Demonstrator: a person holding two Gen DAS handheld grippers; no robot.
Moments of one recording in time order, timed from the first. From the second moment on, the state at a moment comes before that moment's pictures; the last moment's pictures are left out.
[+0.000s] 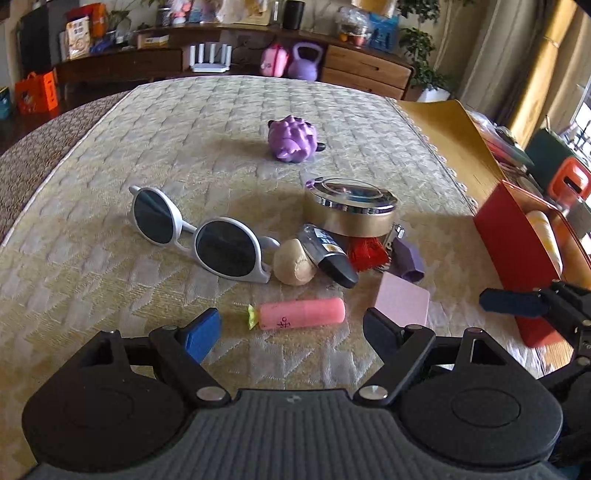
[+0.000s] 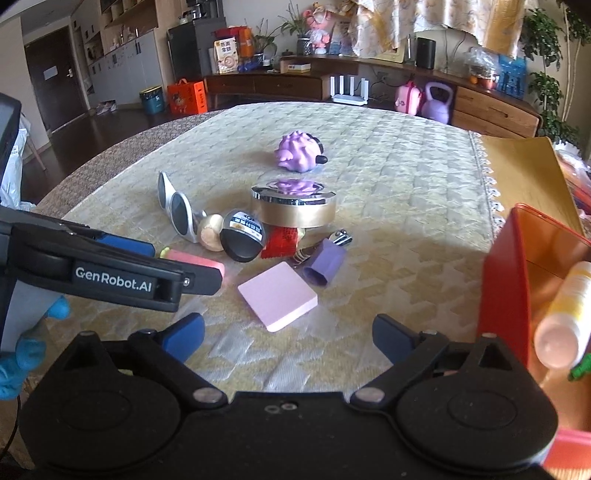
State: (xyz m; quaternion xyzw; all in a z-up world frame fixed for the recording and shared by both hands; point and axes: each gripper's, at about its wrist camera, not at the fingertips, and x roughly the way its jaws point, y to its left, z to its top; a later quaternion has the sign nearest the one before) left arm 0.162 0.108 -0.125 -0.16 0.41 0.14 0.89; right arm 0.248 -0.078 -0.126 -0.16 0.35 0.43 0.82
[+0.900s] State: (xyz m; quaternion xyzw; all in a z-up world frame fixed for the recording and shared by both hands) left arm 0.162 0.095 -0.129 -0.13 0.38 0.18 0.90; right arm 0.250 -0.058 -0.137 -0.20 0.33 0.45 0.80
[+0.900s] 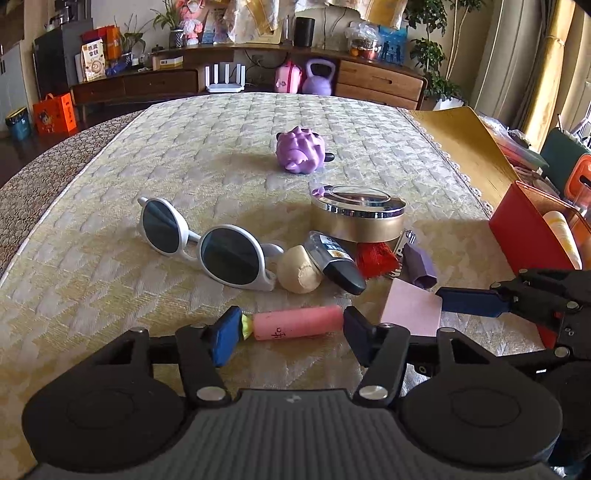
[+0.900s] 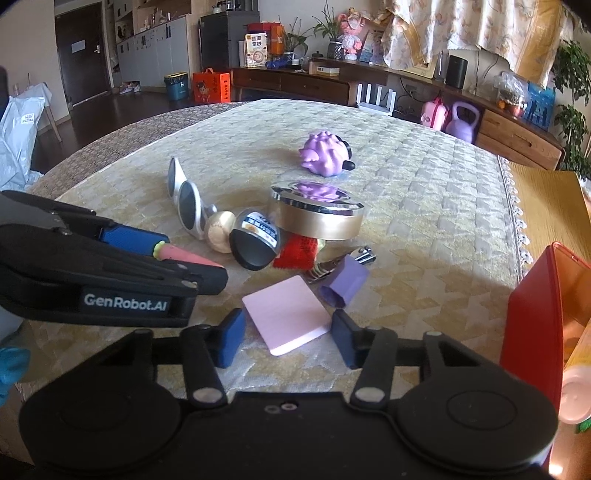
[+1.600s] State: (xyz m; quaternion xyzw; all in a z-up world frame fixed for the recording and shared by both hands) left arm 0.137 0.078 -0.107 -0.13 0.38 0.14 0.90; right arm 0.226 -0.112 -0.106 -0.14 0.32 0.40 0.85
